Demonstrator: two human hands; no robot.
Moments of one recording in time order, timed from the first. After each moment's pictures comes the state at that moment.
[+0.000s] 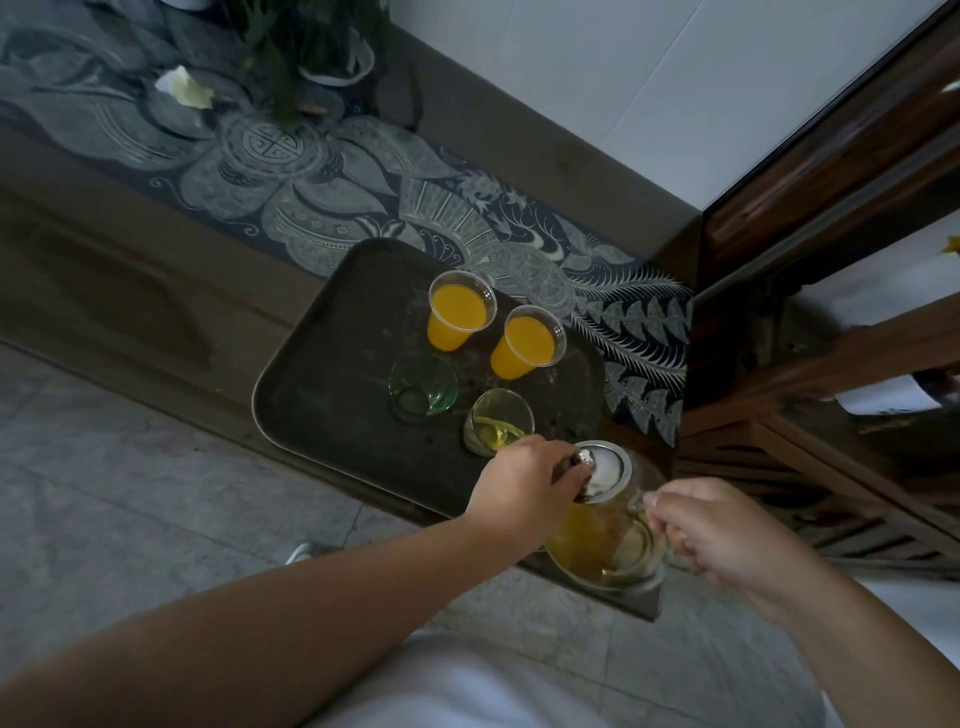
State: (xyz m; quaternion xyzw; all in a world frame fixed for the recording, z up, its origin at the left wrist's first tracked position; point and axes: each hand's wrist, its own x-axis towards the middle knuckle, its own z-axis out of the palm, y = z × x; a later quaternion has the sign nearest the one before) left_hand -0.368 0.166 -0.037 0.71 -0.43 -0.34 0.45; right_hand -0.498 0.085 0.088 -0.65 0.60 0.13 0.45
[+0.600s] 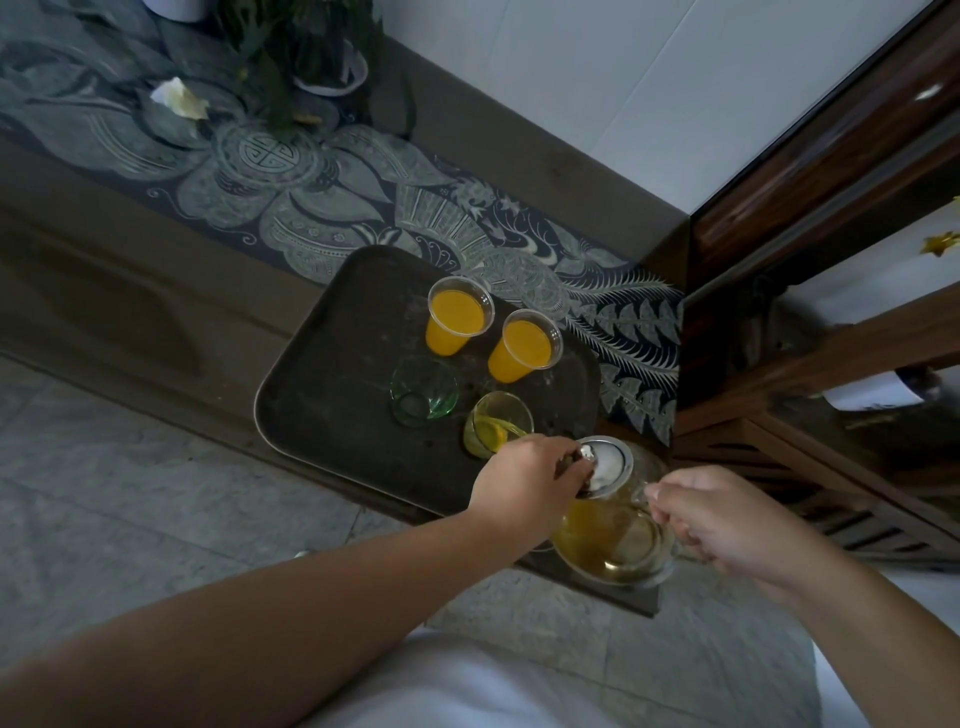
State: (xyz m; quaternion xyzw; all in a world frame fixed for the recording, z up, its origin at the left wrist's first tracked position) left_hand -0.363 0.167 -0.030 0.70 -0.44 -0.34 0.44; right_hand -0.495 0.084 0.096 -0.69 0.57 0.14 0.42
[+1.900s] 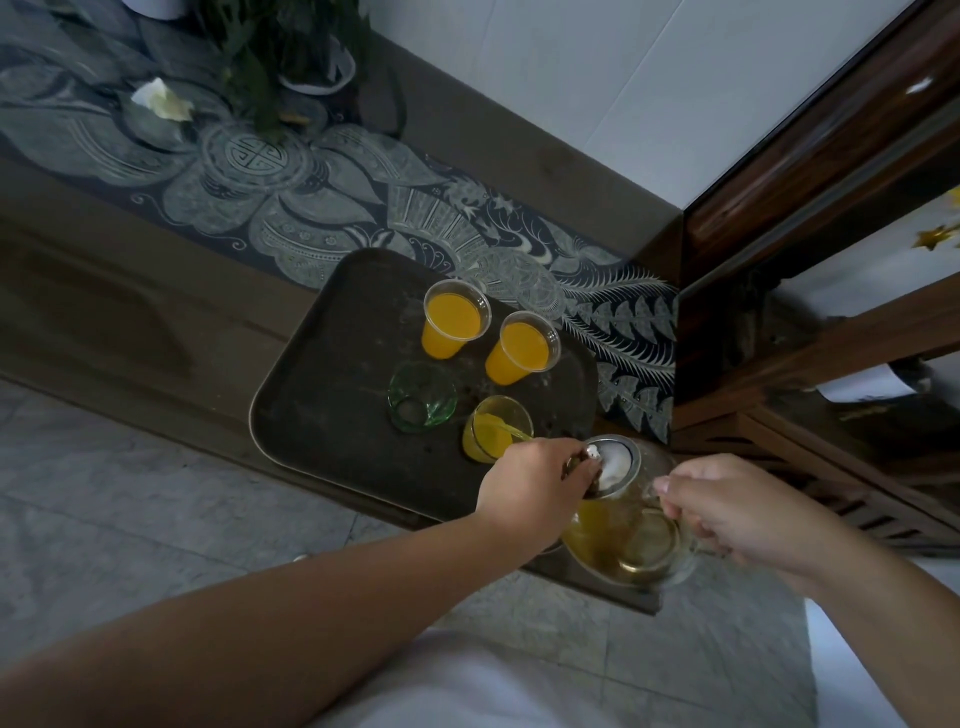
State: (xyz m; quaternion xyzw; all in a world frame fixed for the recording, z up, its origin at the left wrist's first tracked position) left_hand -0.360 0.161 -0.024 0.70 -0.43 -0.37 0.43; right_hand -0.484 0.077 0.111 -0.69 0.58 0.16 0.40
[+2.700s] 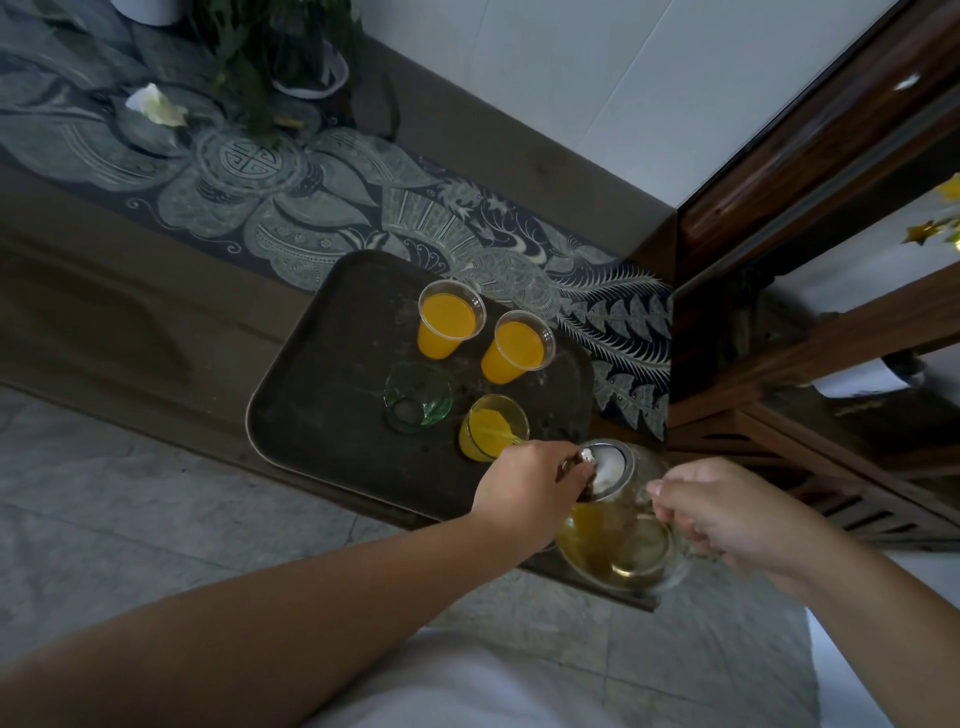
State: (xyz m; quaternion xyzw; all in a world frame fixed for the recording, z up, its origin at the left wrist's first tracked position) left_hand -0.363 0.163 -0.028 0.69 -0.45 -0.38 0.43; right_hand -0.497 0.074 0.099 -0.68 0.58 0.15 0.42
